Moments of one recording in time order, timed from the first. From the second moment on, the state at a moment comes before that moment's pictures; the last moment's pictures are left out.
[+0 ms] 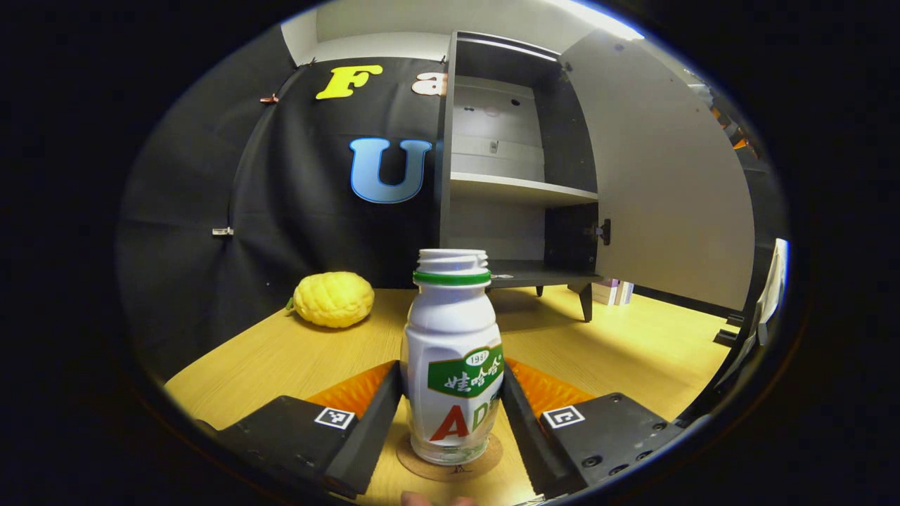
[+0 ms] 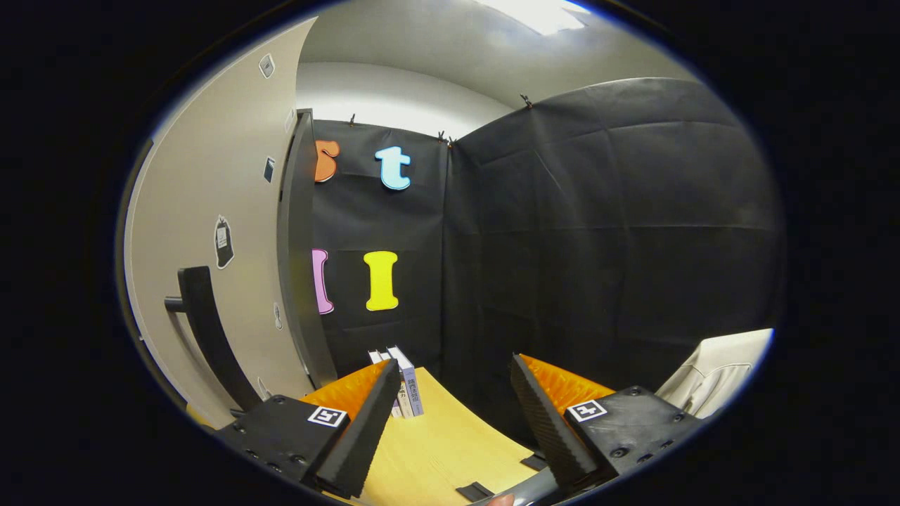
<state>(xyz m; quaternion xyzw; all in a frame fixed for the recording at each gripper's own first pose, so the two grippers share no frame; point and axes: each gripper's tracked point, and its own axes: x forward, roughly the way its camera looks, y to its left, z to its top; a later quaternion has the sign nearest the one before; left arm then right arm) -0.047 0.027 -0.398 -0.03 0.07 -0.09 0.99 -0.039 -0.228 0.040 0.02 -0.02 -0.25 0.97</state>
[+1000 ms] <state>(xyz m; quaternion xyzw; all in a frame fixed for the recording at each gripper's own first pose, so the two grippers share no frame) -0.038 0.042 -0.233 -0.05 0.06 -0.02 1.00 -0.023 -0.191 0.044 0.03 -0.02 -0.14 0.99</state>
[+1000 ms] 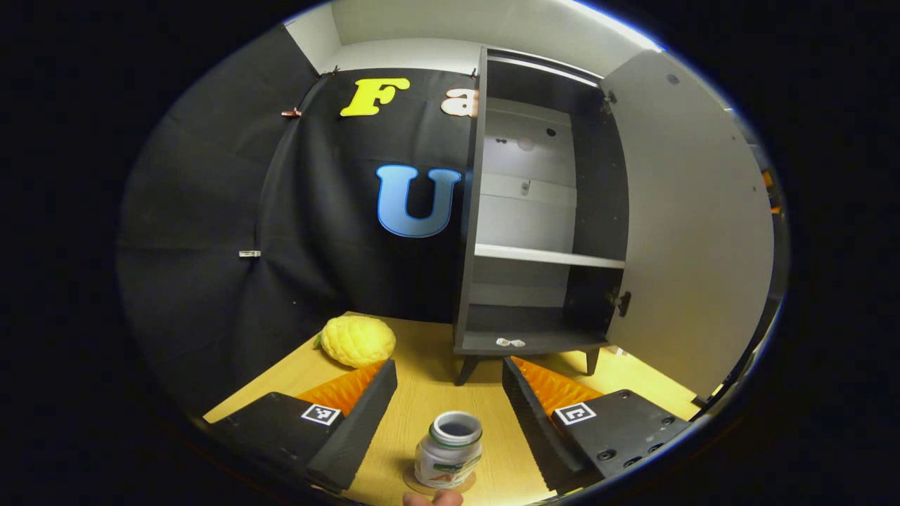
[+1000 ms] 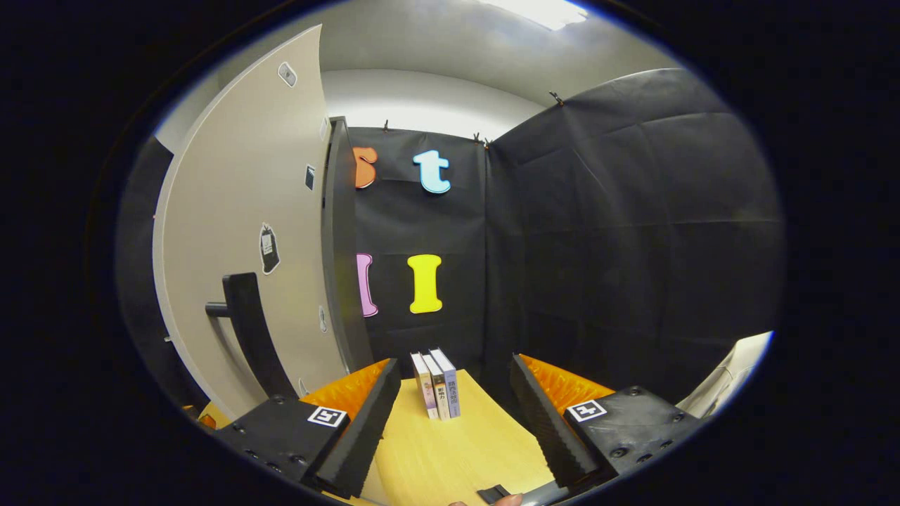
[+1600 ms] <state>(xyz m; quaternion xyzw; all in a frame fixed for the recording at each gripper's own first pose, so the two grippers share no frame) -0.042 0.056 -0.097 -0.03 0.03 0.01 1.00 -0.025 -0.158 0.051 0.08 -0.03 -0.08 0.99</state>
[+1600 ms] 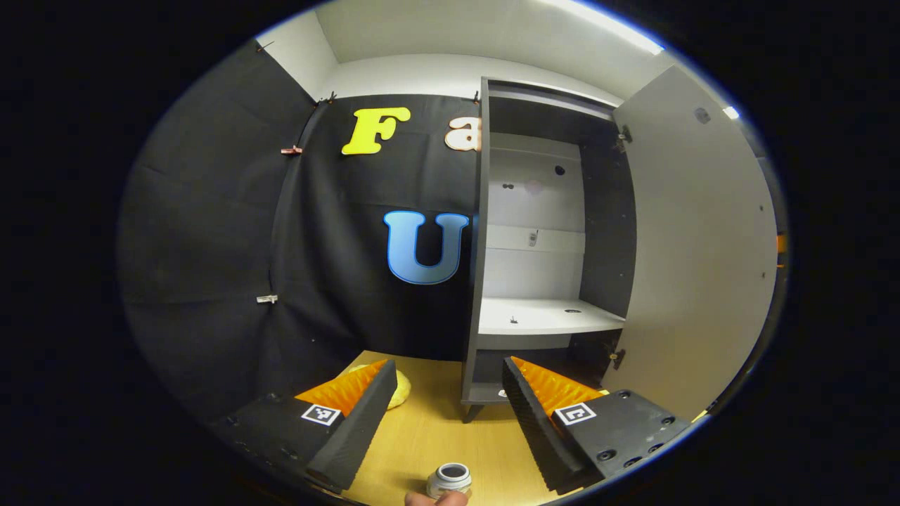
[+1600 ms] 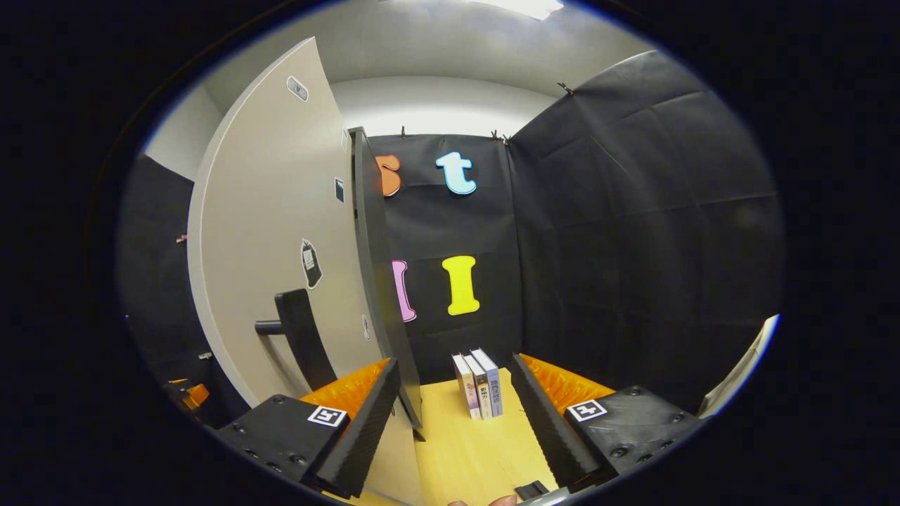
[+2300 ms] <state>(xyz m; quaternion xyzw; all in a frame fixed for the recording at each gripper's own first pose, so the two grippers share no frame) -0.045 0.050 -0.062 -0.01 0.02 0.00 1.00 -0.025 -0.111 0.048 0.10 -0.02 -0.08 0.99</state>
